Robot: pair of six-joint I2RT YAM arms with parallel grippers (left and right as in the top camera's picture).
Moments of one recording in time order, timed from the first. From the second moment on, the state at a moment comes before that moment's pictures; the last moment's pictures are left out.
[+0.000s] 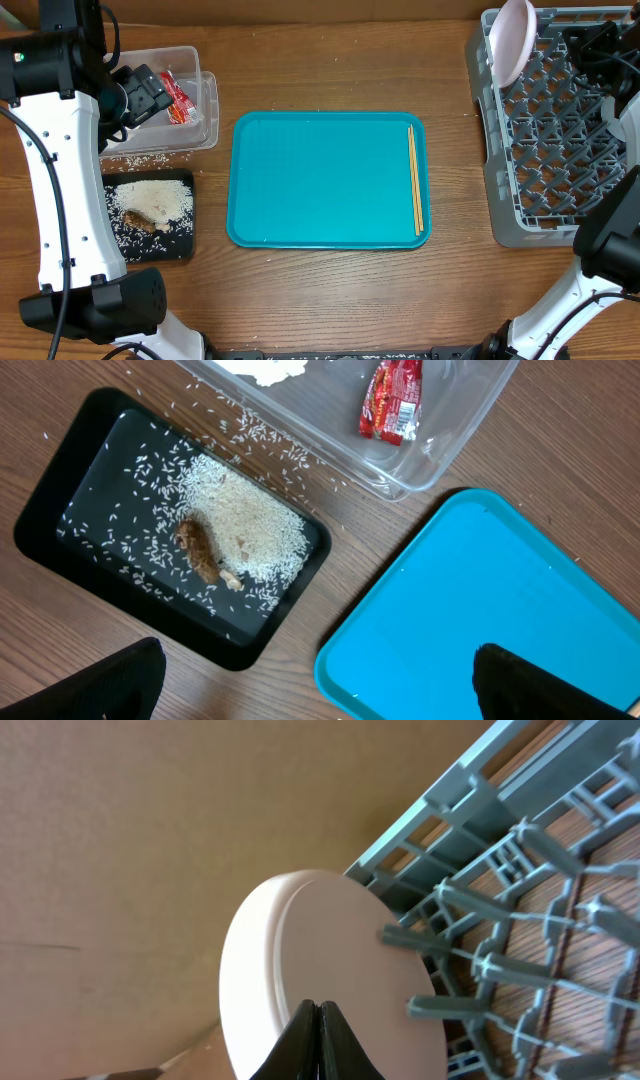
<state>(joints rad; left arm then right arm) 0.16 1.81 2.15 -1.61 -0.08 -0.52 -0.45 2.10 1.74 -0.21 -0.68 0.65</state>
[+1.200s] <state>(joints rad) 0.16 1.81 2.16 -1.61 -0.08 -0.52 0.22 1.59 1.47 -1.13 -0.25 0.36</state>
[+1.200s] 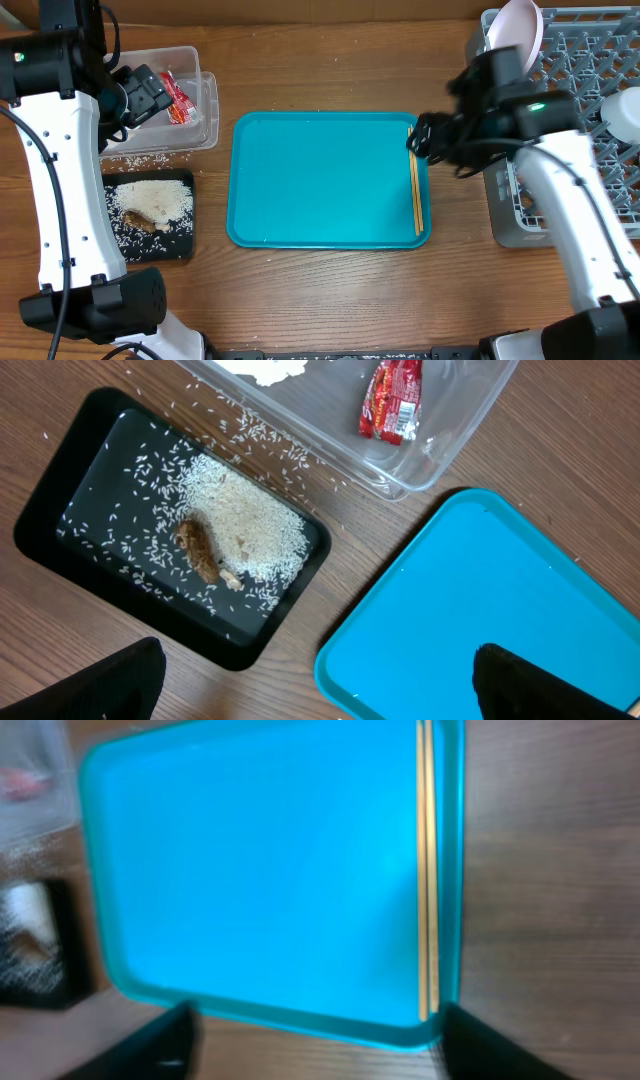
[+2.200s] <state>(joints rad) 0.16 1.81 2.16 -1.61 -0.08 -0.52 0.38 1.98 1.37 -0.88 0.14 0.38</state>
